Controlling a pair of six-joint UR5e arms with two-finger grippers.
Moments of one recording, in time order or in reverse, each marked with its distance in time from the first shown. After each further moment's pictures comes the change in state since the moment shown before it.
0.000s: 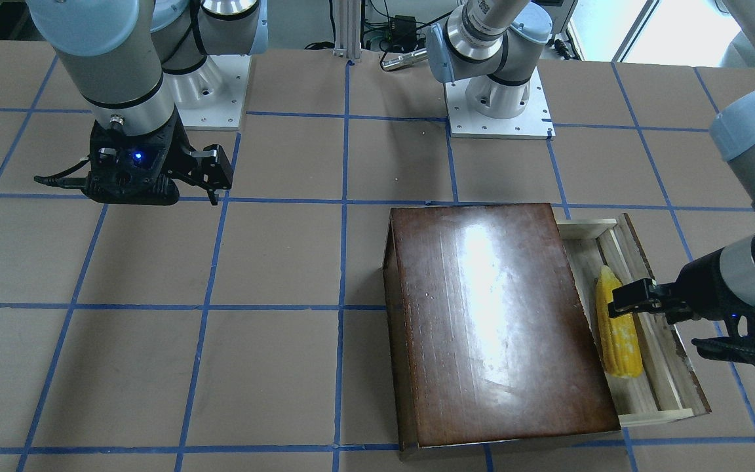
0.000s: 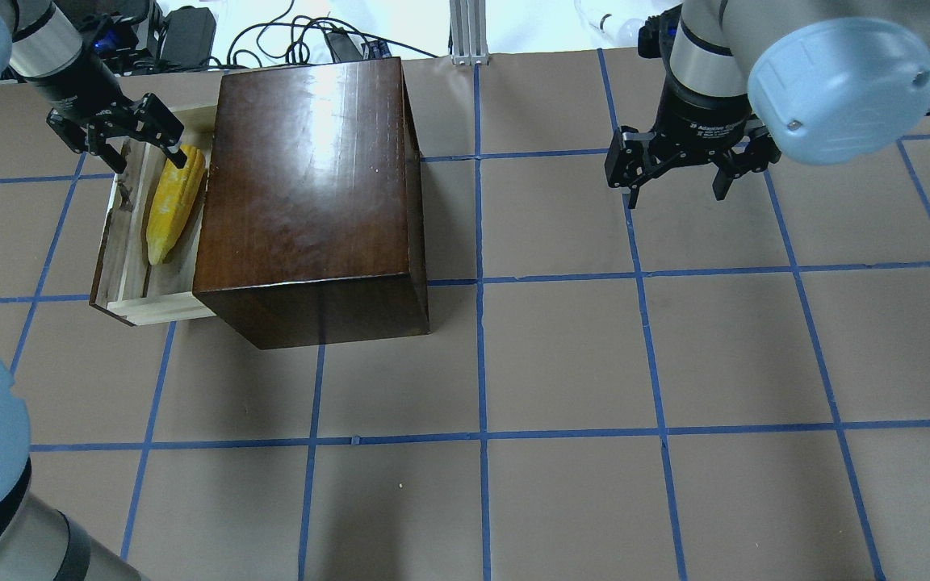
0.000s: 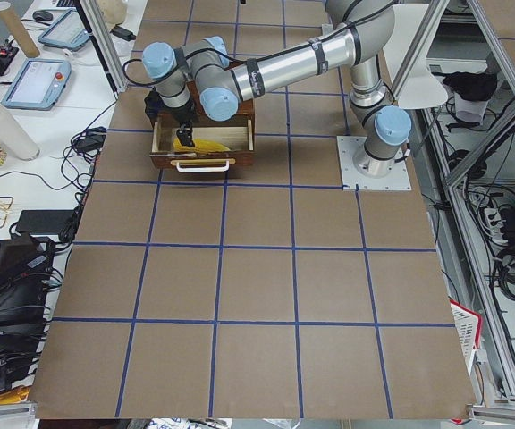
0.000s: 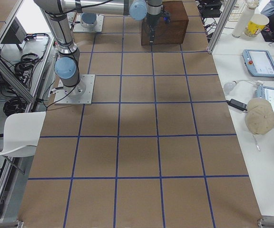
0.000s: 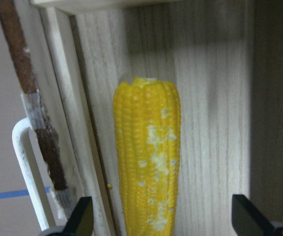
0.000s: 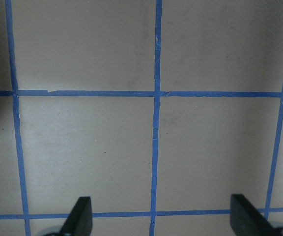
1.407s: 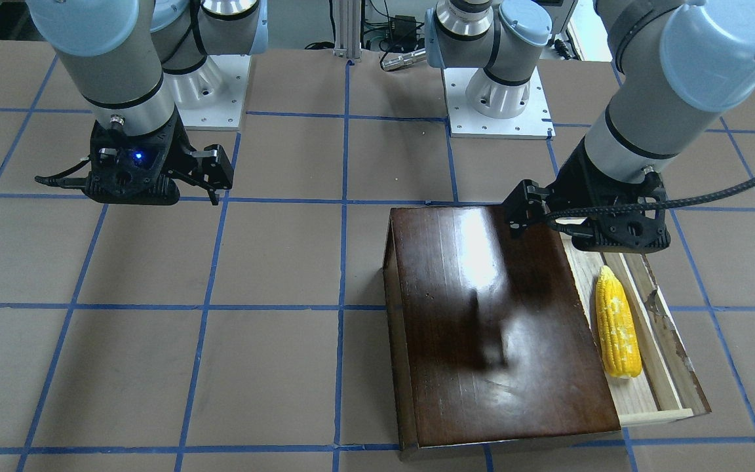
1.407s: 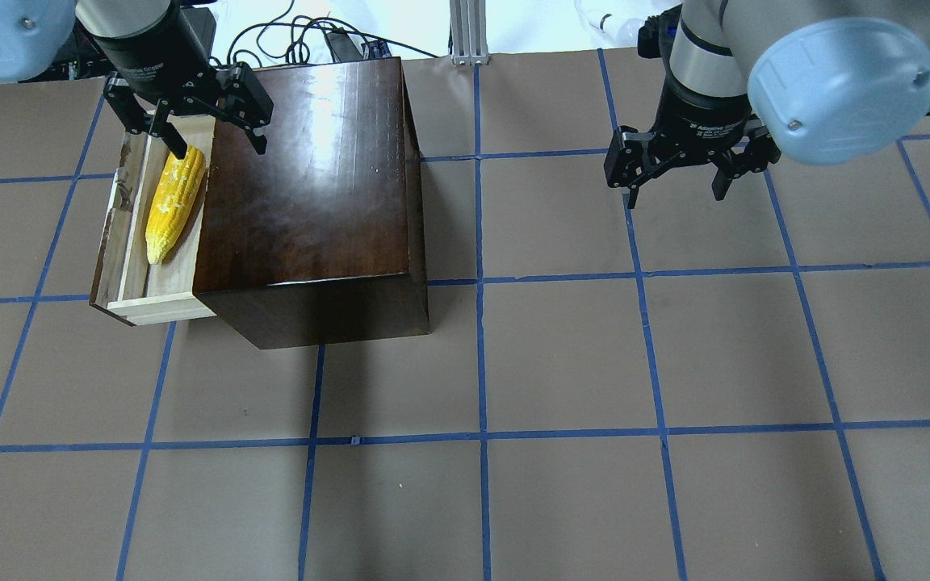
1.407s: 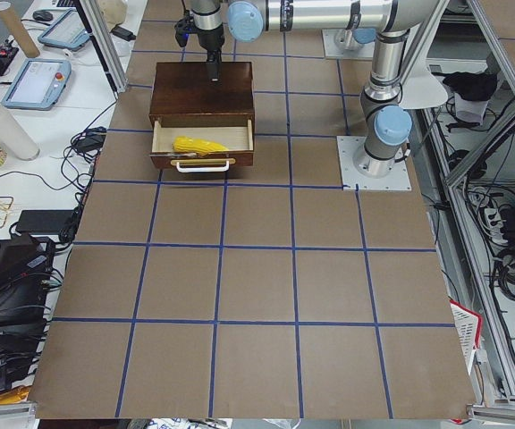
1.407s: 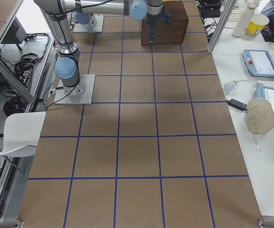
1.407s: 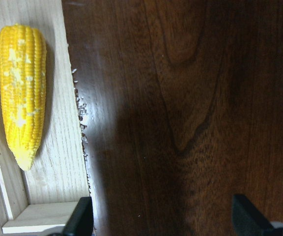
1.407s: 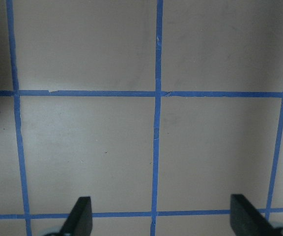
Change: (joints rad) left arm -0.265 0.236 -0.109 -0.065 0.061 -0.327; right arm 0.000 0.000 0.000 0.000 0.003 0.000
